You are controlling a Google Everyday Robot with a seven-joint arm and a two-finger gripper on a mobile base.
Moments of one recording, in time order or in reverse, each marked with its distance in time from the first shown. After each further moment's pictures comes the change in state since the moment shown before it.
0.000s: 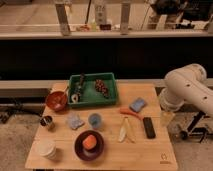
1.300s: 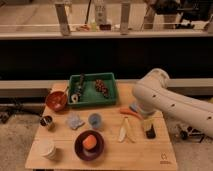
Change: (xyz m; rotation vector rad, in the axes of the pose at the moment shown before) arm -0.103 0.025 0.004 0.018 0.092 -0.305
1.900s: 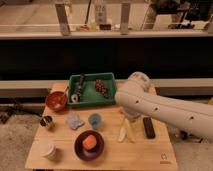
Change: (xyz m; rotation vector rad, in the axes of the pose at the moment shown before) arm -0.060 -0.006 -0.006 0.015 0.016 -0.135
